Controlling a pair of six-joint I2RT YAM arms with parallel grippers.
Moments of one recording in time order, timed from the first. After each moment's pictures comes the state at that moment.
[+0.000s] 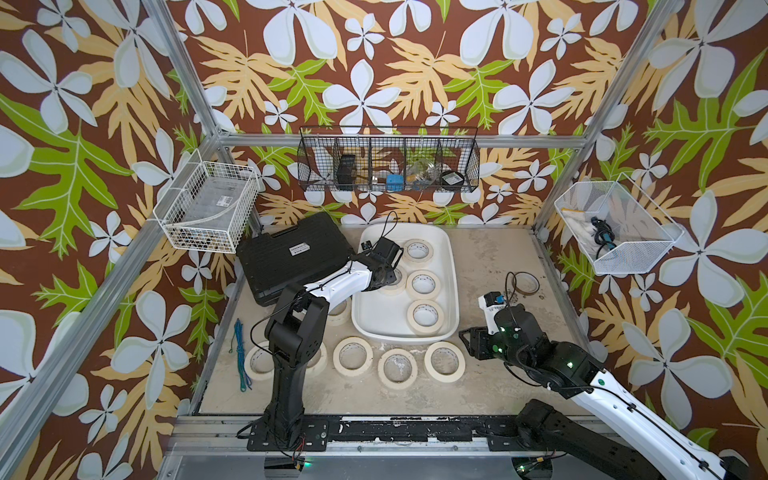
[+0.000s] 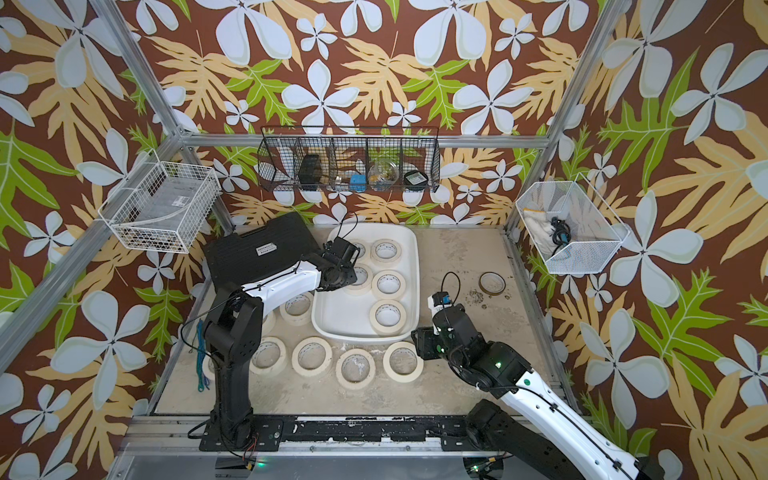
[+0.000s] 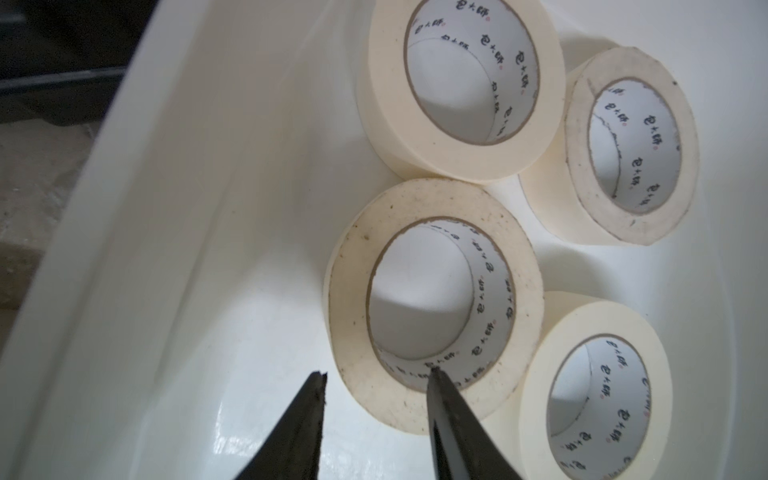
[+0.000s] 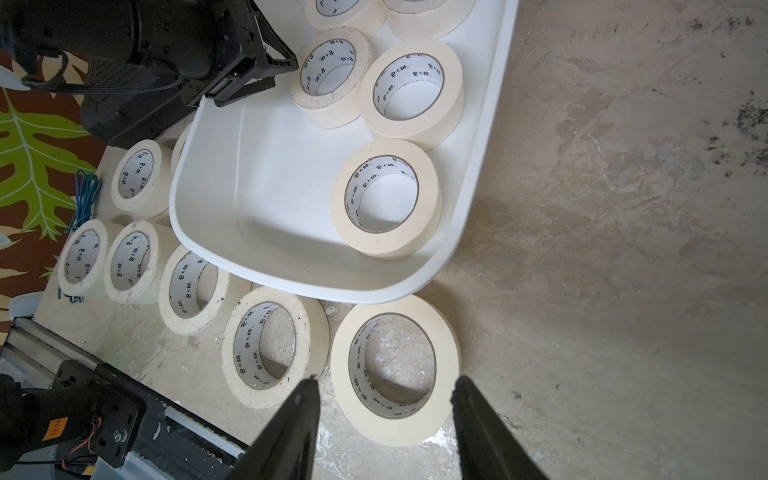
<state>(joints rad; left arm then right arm) -0.55 2.03 1.56 -0.58 -0.22 -0.85 0.70 0.76 0.79 -0.80 0.09 0.56</state>
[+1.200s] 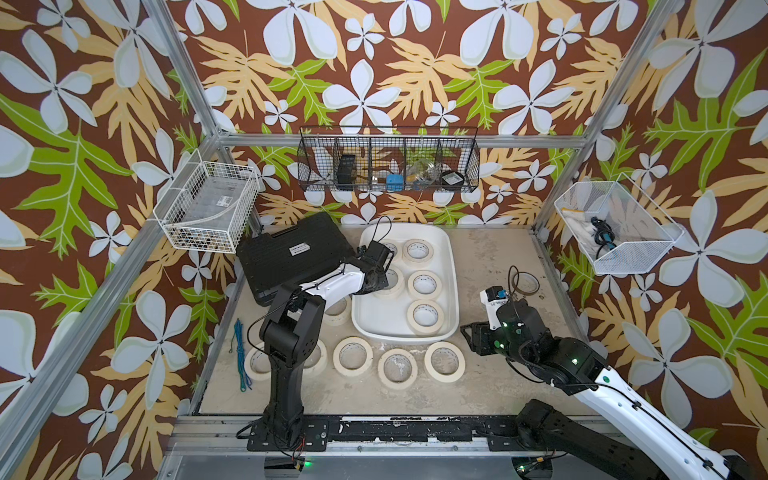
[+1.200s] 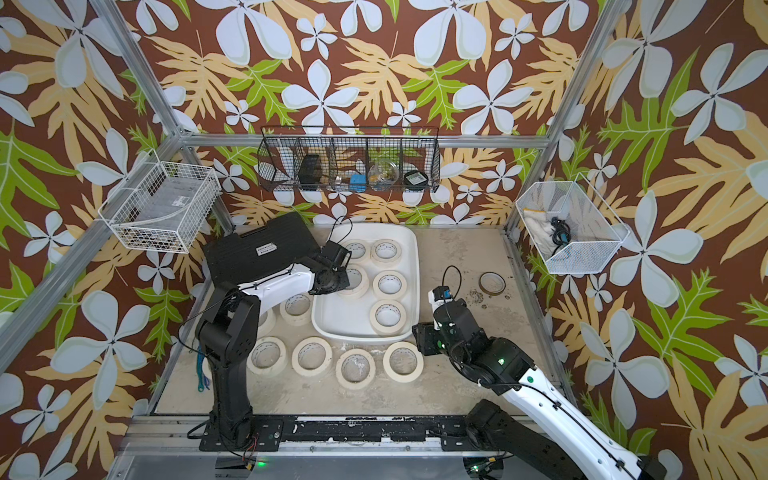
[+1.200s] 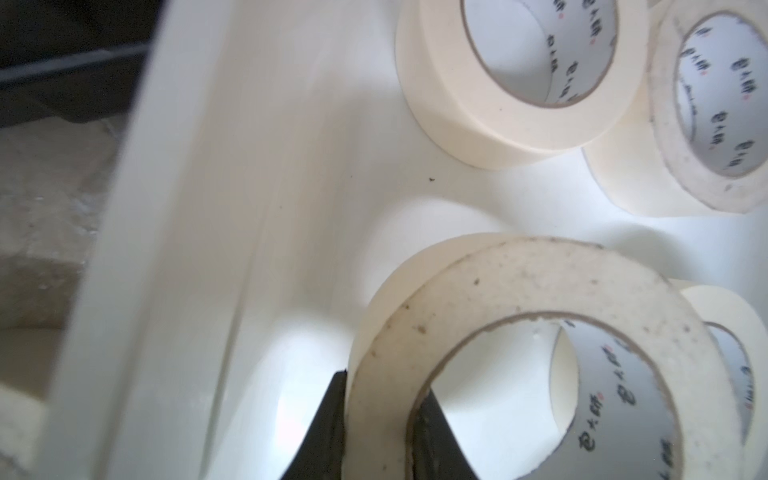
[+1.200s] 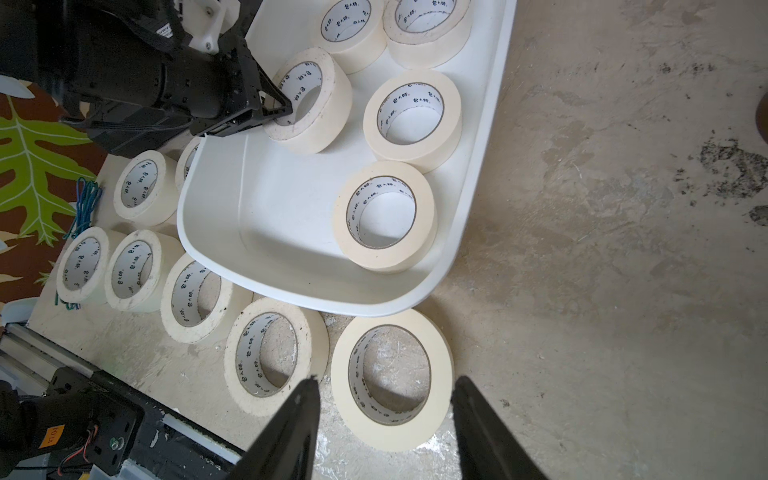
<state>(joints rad) -0.51 1.95 1.45 -0.55 -0.17 -0.74 0.70 0.80 0.87 -0.83 0.12 0.53</state>
